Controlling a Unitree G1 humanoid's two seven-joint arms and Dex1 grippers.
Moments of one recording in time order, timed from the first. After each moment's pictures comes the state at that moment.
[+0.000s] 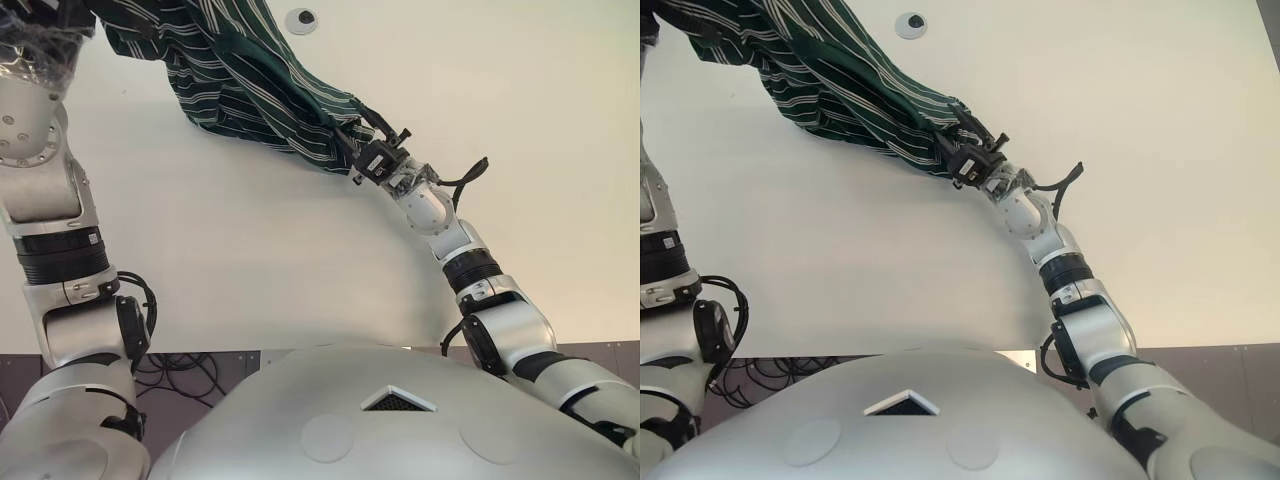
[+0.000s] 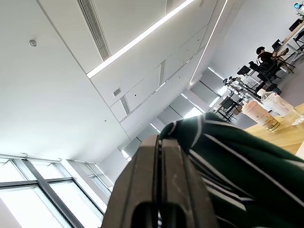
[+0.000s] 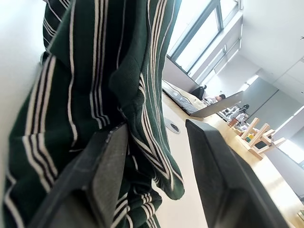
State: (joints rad) left arm -0.36 0.59 0.19 -0.04 -0.02 -0.41 -0.44; right arm -0.35 -0.13 0.29 0.75 -0.45 -0.74 0.05
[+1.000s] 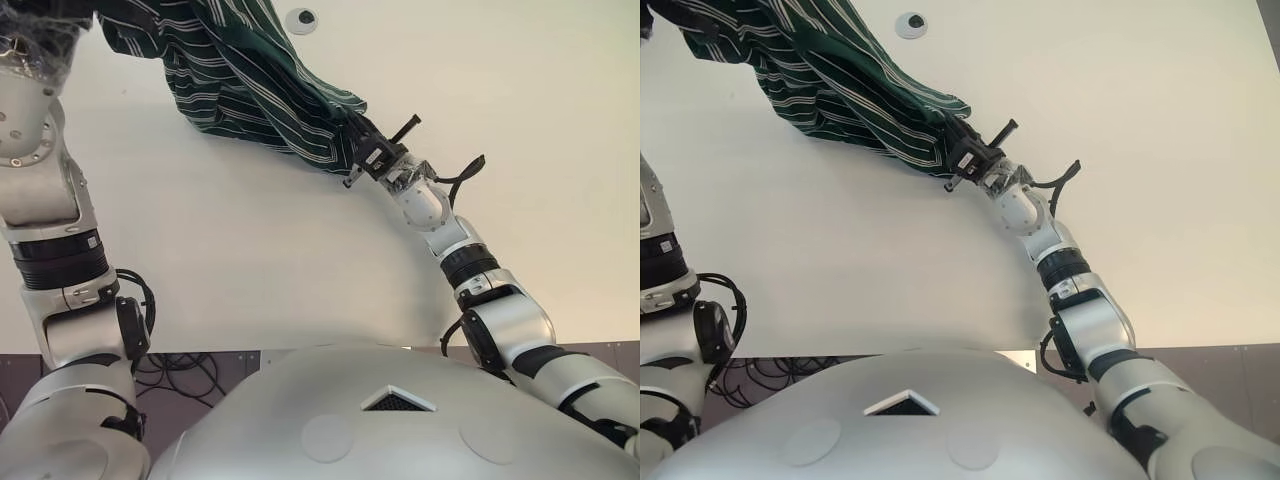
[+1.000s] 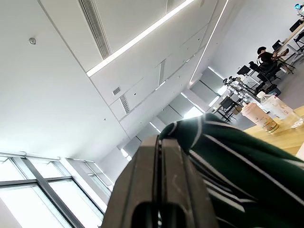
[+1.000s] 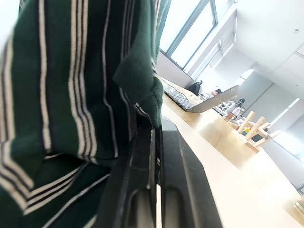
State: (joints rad) left arm -0.36 0.60 0.19 -0.09 -0.02 -0.34 -0.44; right arm -0.37 -0.13 0.28 0.77 -0.39 -0.74 0.01
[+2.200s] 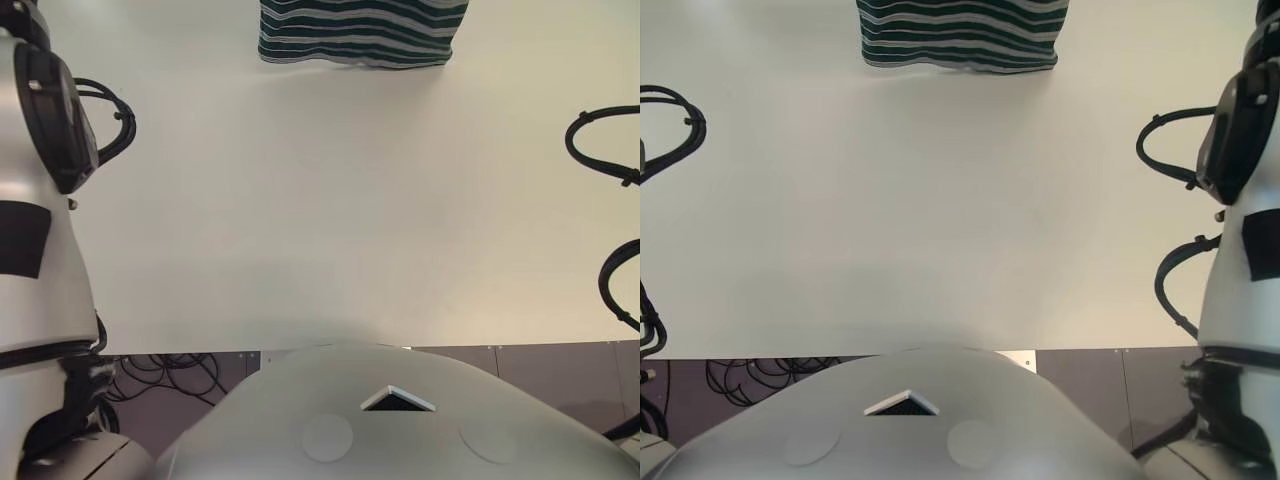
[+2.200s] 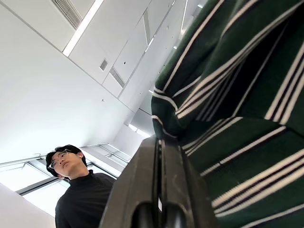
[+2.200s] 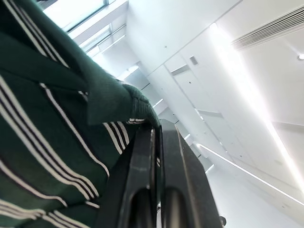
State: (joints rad) left arm -1.48 0.55 -0.17 1.31 0.41 -0.55 -0.28; right arm -1.45 -0.57 0.12 1.30 -0.40 -0.47 0.03
